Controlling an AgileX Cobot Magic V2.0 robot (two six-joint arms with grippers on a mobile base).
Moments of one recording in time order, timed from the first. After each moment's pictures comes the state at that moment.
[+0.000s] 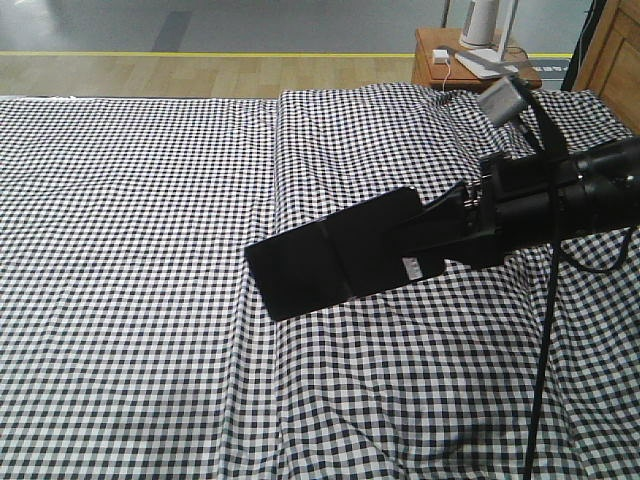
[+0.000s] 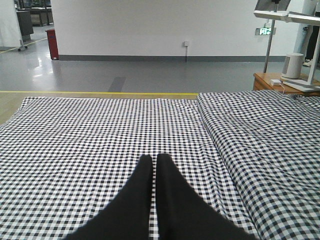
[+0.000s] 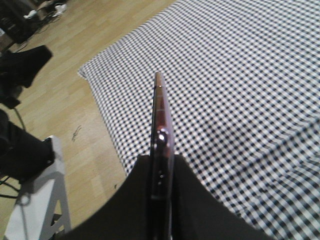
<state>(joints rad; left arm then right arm) 0.04 -0.01 0.03 -0.03 0.18 0.15 0.09 1.46 -1.12 1.14 1.21 -1.19</state>
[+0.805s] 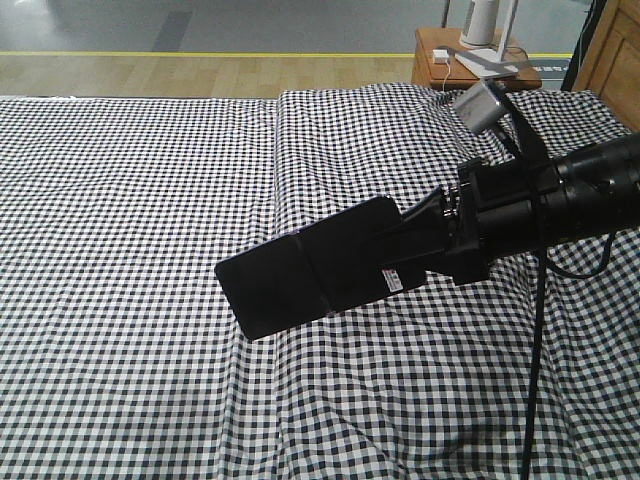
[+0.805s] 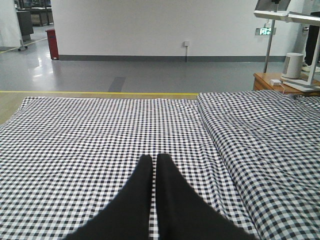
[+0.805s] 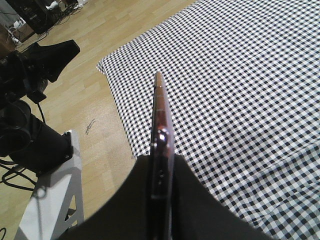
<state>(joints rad) 0.04 -0.01 0.03 -0.03 0.18 0.15 0.15 1.45 -1.12 1.15 1.21 -1.19</state>
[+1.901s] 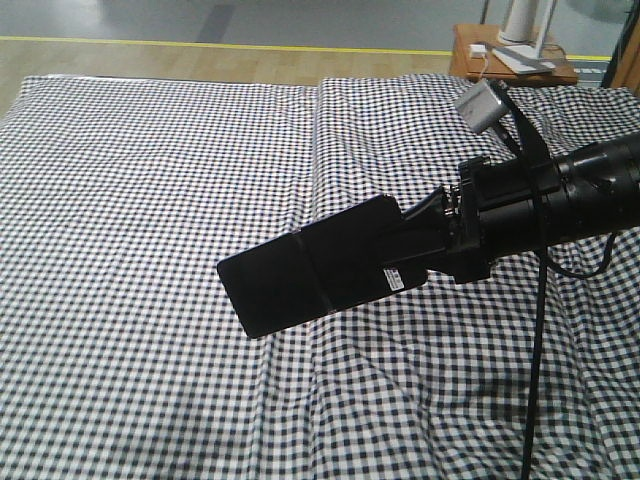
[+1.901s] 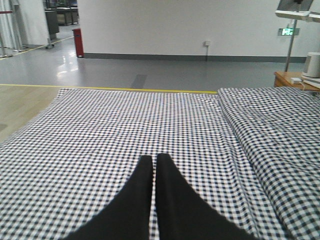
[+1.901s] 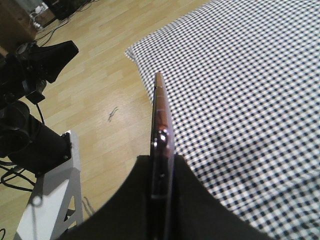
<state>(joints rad) 0.04 -0.01 0.03 -0.03 0.18 0.15 0.15 1.45 -1.12 1.15 1.21 -1.19</state>
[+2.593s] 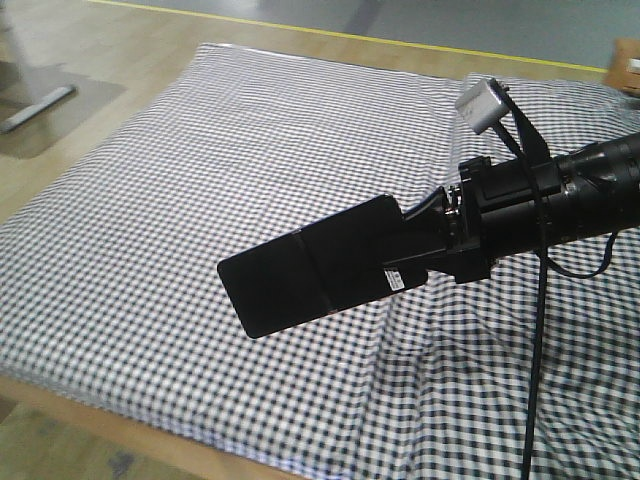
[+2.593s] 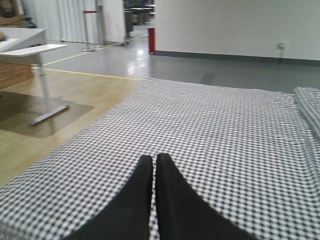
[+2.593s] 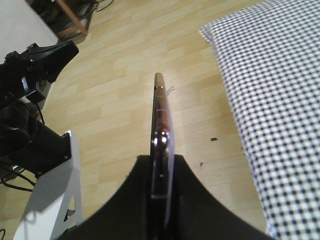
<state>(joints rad) 0.04 -0.01 0.03 -0.03 0.18 0.15 0.15 1.45 -1.12 1.15 1.21 -1.19</state>
